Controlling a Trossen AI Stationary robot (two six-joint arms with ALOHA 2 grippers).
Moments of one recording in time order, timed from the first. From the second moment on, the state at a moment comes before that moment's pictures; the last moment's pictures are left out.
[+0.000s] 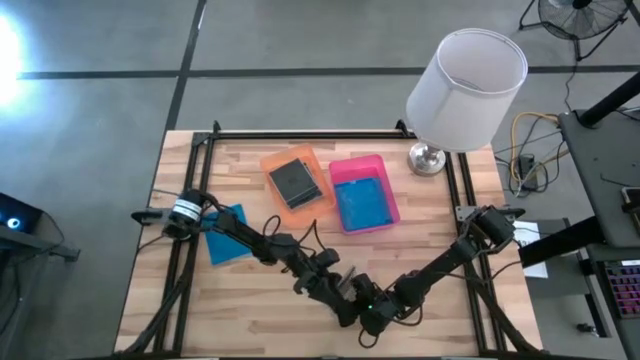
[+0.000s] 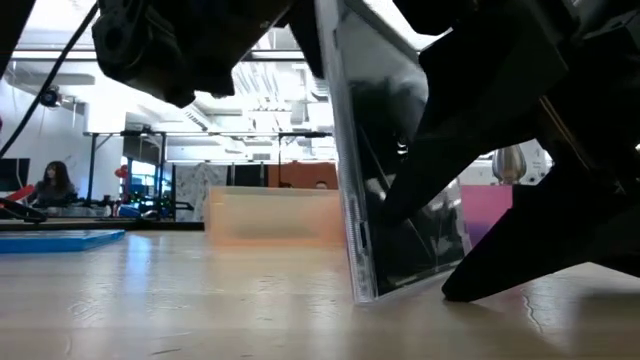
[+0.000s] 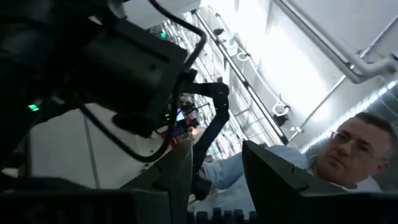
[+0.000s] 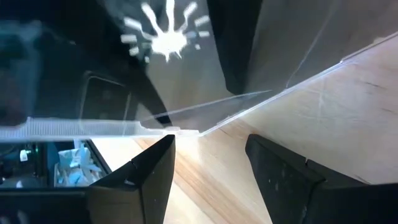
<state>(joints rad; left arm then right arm) -0.30 2.02 1.01 1.37 0.48 -1.31 0.67 2.05 1.09 0.06 0.39 1.82</state>
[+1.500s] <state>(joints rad) -0.24 1.96 1.33 -0.30 0.09 0.28 0.68 2.04 1.09 0.06 0.36 1.79</state>
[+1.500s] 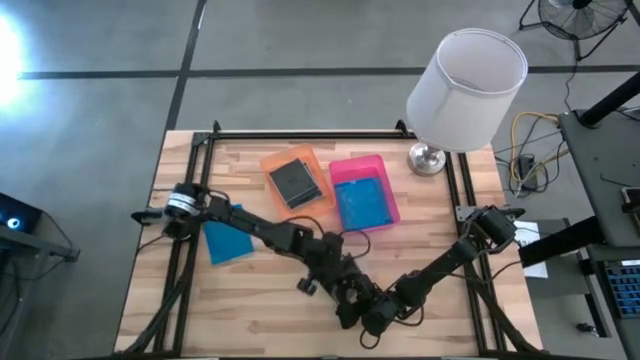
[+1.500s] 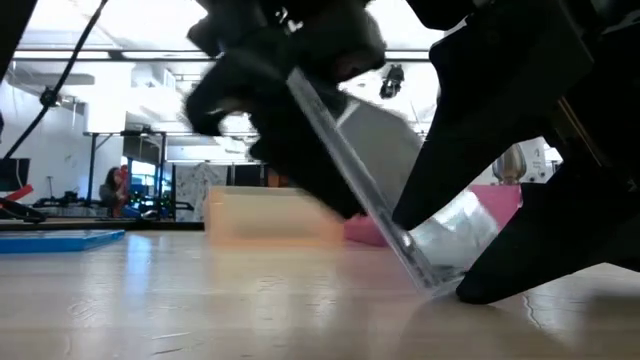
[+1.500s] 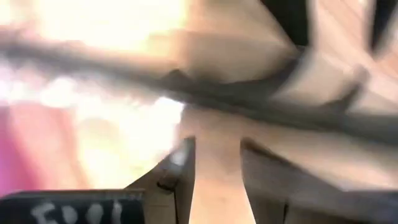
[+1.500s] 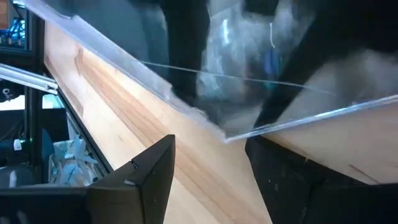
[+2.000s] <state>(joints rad) -0.18 1.89 1.37 -0.32 0.37 -0.18 0.68 2.04 1.09 0.05 0.36 1.78</state>
